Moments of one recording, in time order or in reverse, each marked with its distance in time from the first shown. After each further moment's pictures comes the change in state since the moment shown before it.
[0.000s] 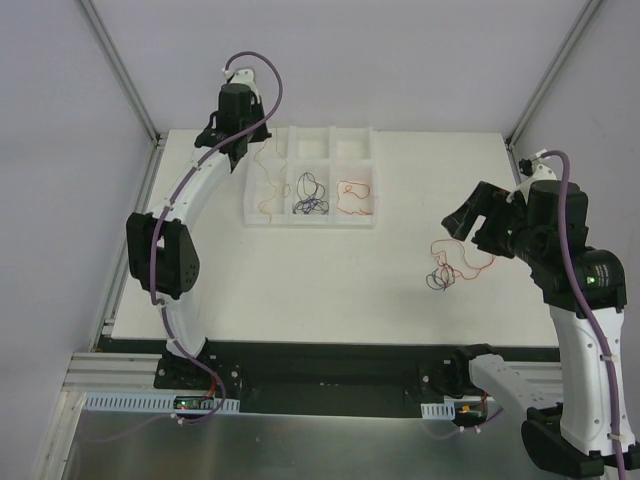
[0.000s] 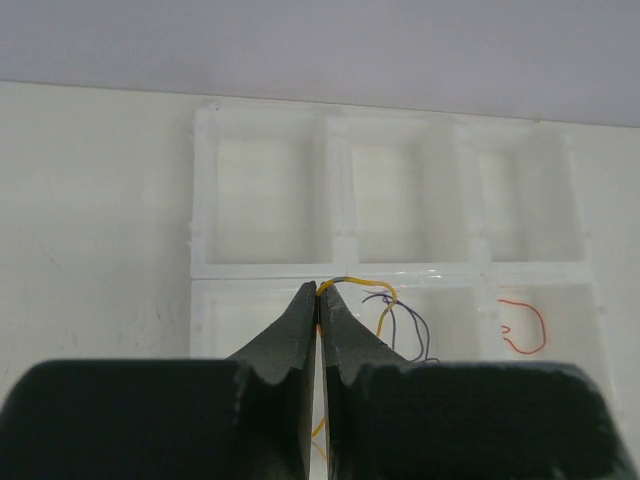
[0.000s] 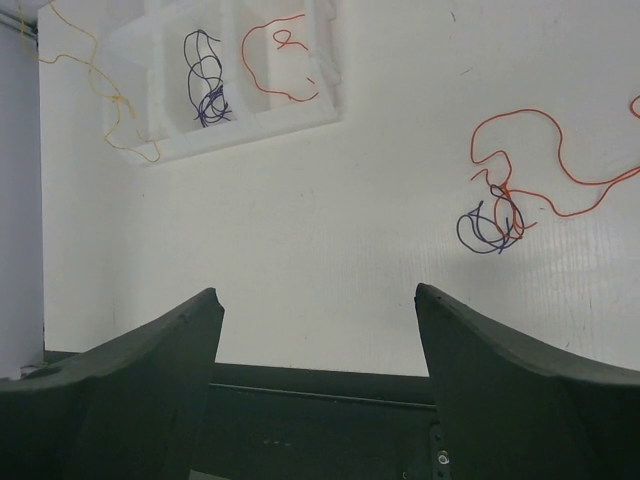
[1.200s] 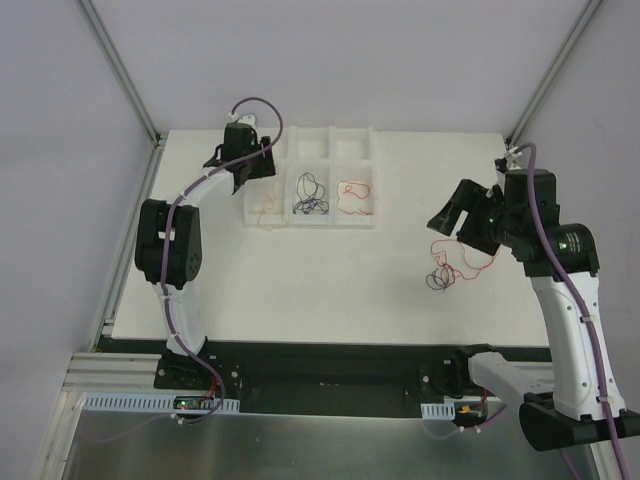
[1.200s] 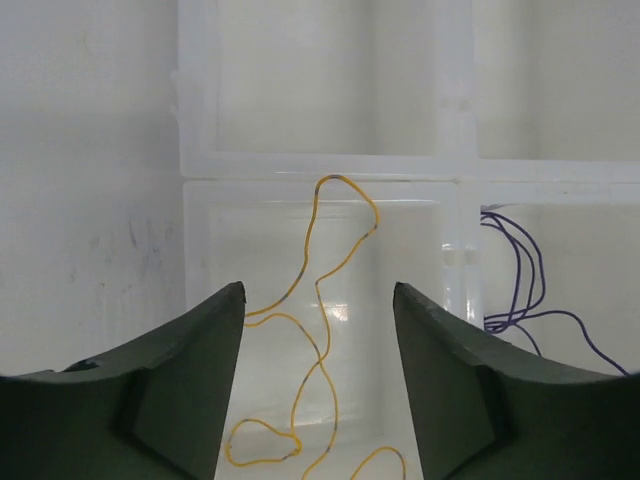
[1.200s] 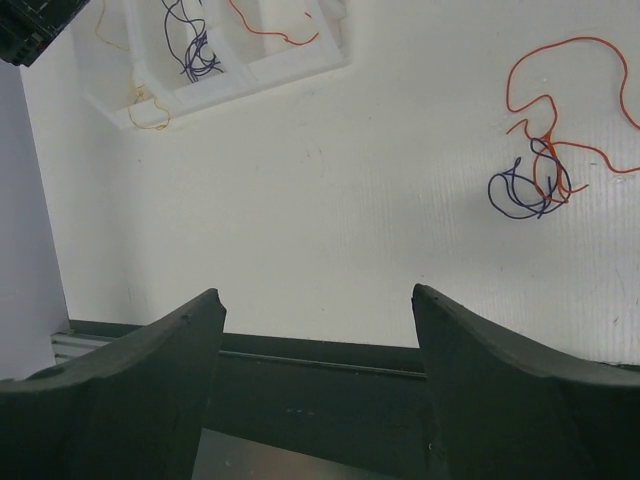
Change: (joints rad) left arm 0.061 0.121 -0.283 0.180 0.101 -0.004; right arm -0.011 0.096 -0.069 0.002 -0.075 0.050
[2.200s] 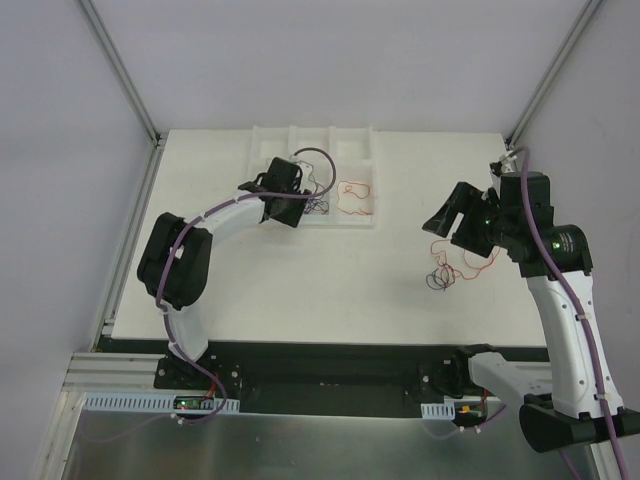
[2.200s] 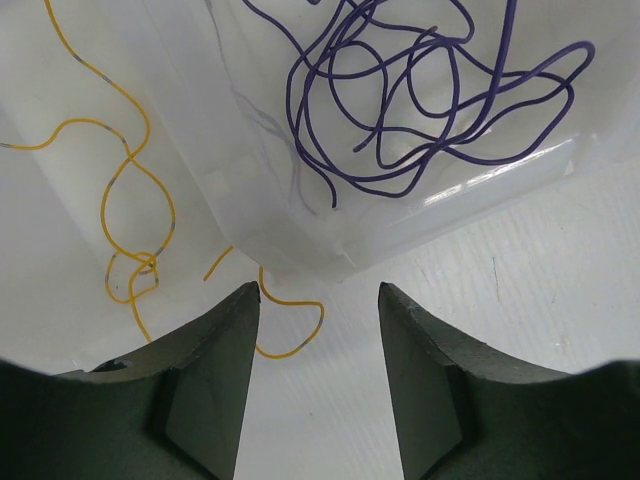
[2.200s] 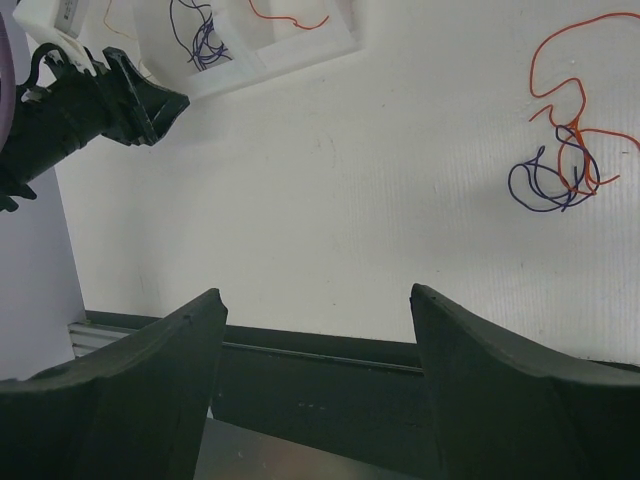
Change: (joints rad) left arm -0.269 -0.142 -0.186 -0.243 -0.058 0.266; right arm 0.000 -0.005 -0.057 0.045 -0.047 0.032
